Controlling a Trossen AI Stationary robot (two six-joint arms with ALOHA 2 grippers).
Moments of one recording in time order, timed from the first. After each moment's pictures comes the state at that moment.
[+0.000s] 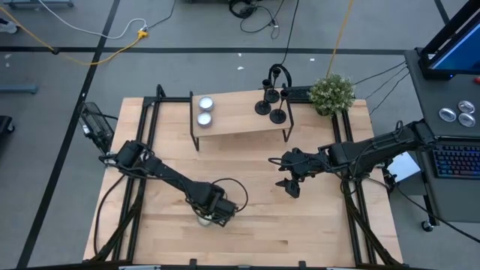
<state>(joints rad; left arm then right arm) -0.40 1.99 1.31 -0.82 0.16 -1.40 0.22 1.20 0.88 -0.49 0.08 0.56</state>
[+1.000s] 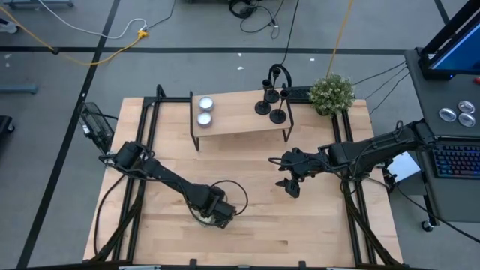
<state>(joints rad) -0.44 1.99 1.31 -0.83 0.19 -1.43 0.22 1.20 0.88 -0.49 0.08 0.56</state>
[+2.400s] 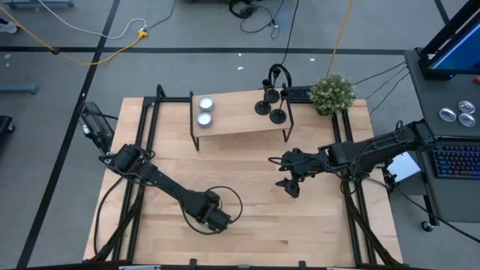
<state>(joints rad) -0.50 1.99 1.31 -0.86 0.13 -1.53 0.22 1.20 0.88 -0.49 0.08 0.59</state>
